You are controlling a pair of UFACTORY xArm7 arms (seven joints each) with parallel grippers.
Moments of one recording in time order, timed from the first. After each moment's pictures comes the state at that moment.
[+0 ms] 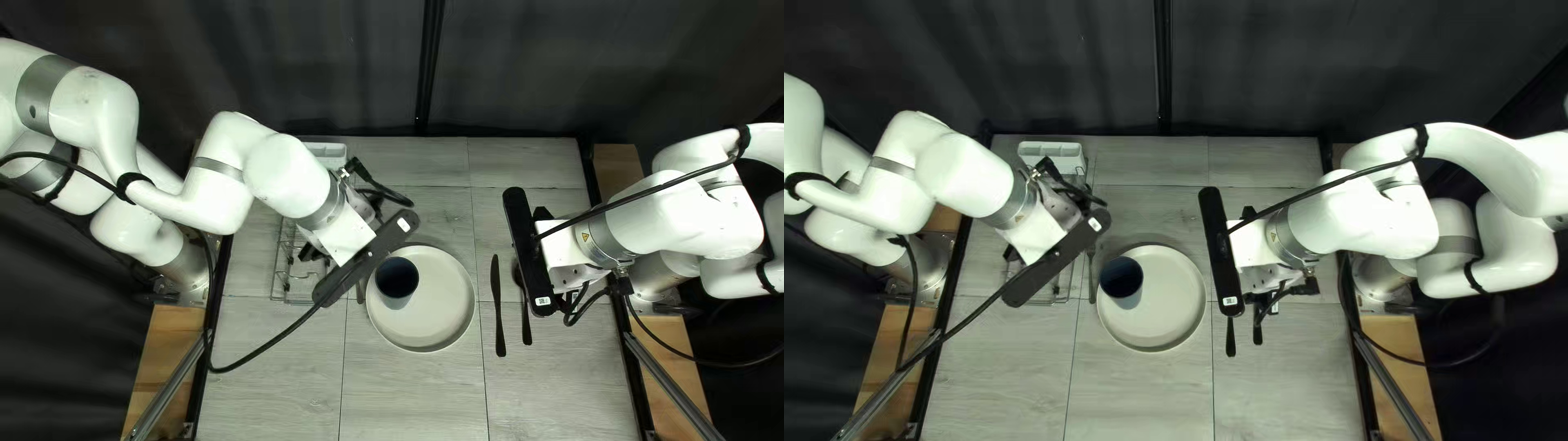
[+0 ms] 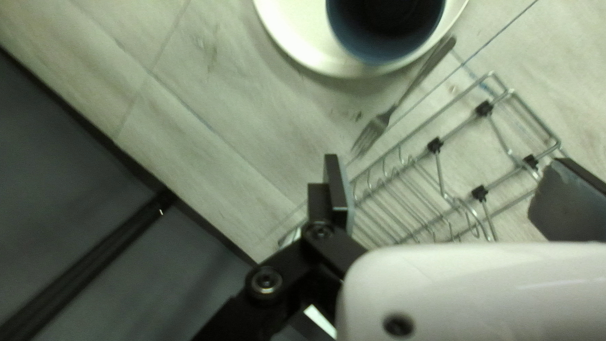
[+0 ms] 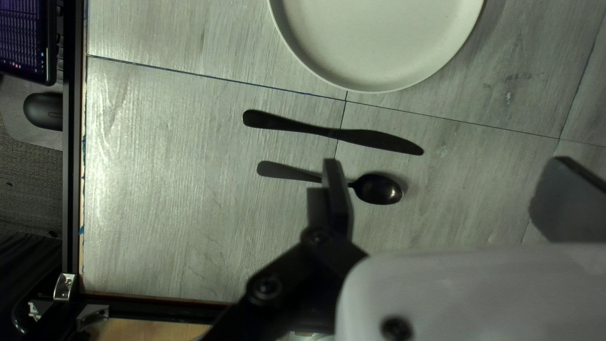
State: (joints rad) left arm -0.41 -0.36 0.23 0.96 0.26 1.12 0.57; right arm -0.09 -0.57 0.32 0.76 0.07 1.05 -0.02
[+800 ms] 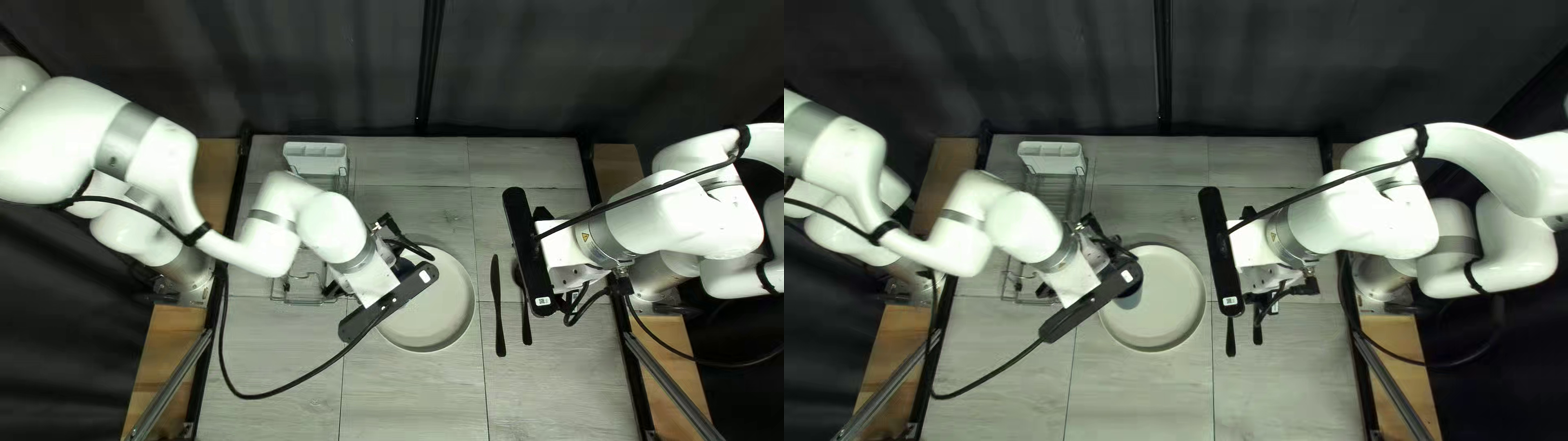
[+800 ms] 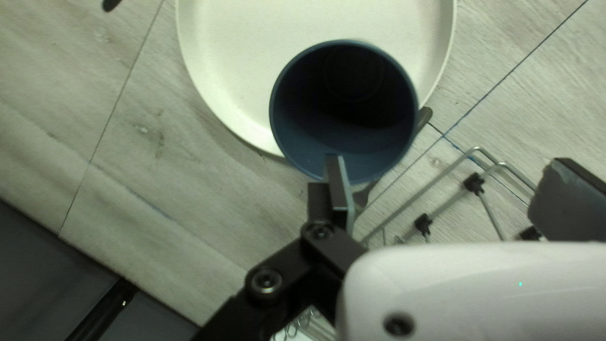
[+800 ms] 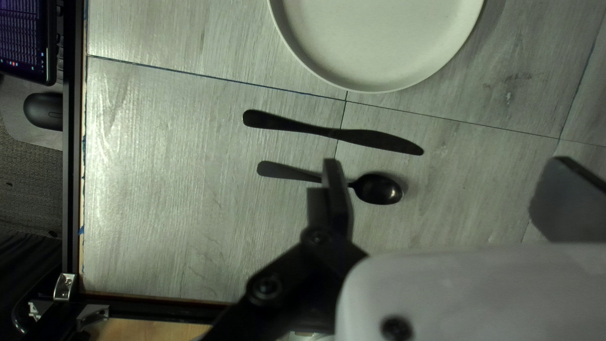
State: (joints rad) left arm -0.42 -0.09 0.31 0.84 0.06 0.76 0.76; right arm -0.09 -0.57 0.32 0.76 0.07 1.05 -0.02
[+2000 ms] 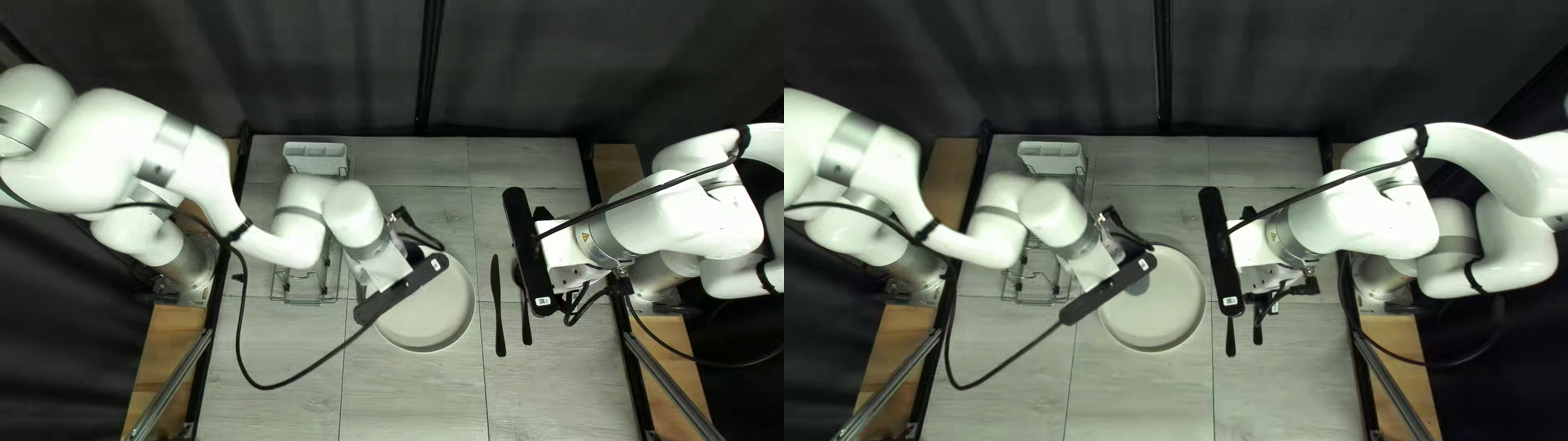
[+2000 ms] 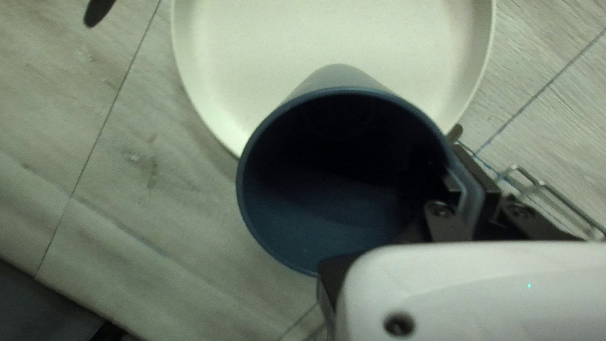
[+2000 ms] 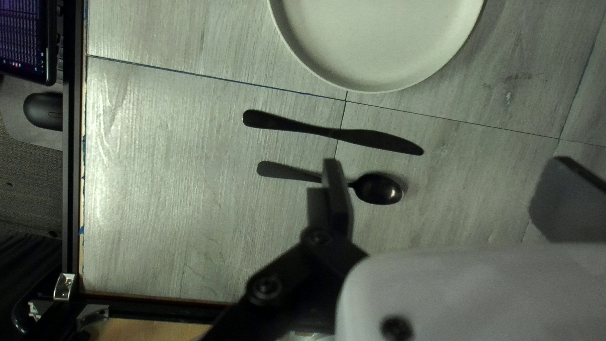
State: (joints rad) left arm -0.36 -0.21 0.33 0.86 0.09 0.86 0.80; right arm -0.09 -0.57 0.32 0.76 0.07 1.05 -0.02
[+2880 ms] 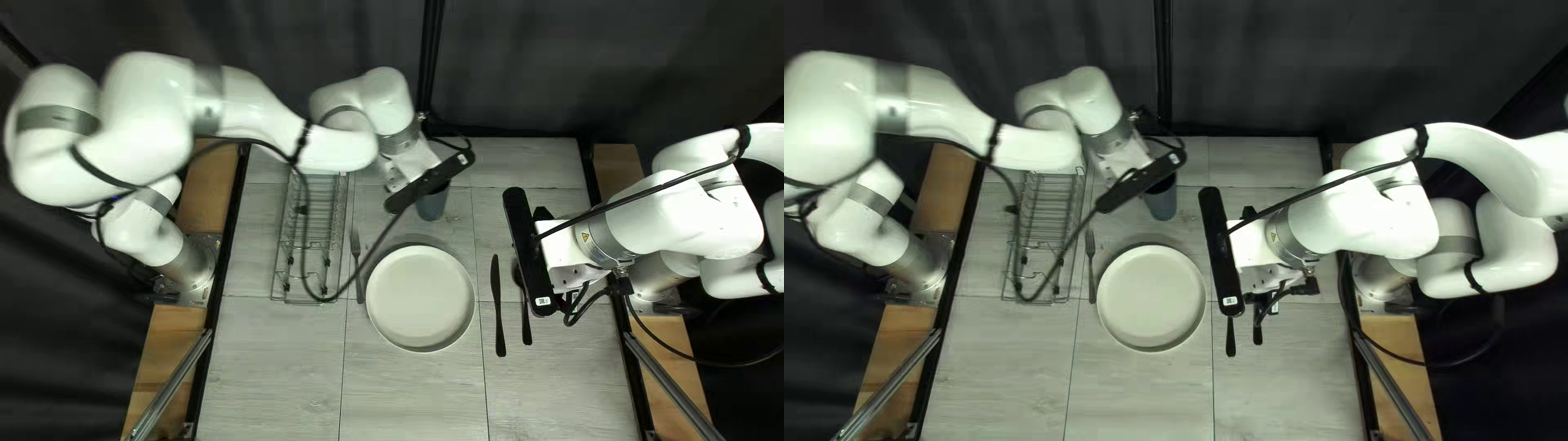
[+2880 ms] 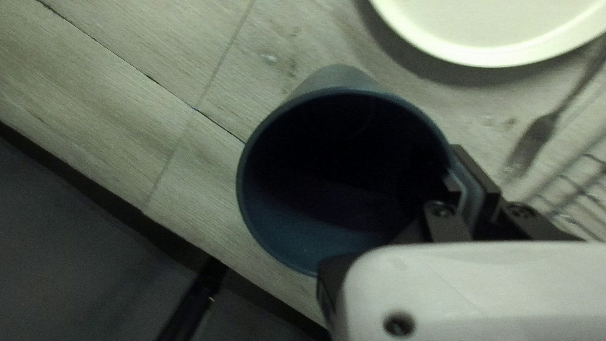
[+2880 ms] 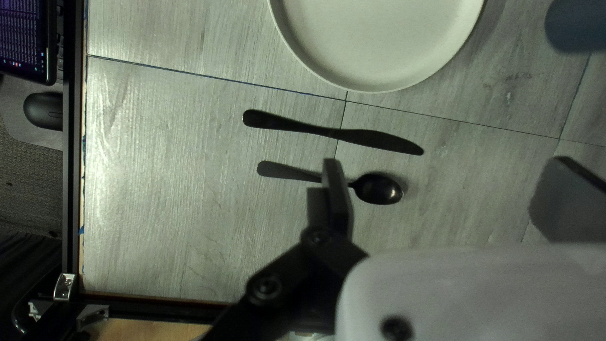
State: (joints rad) left arm -0.17 0.26 0.51 1.26 -0.34 0.87 1.51; right arm -0.09 -0.57 0.32 0.76 0.07 1.05 -0.02
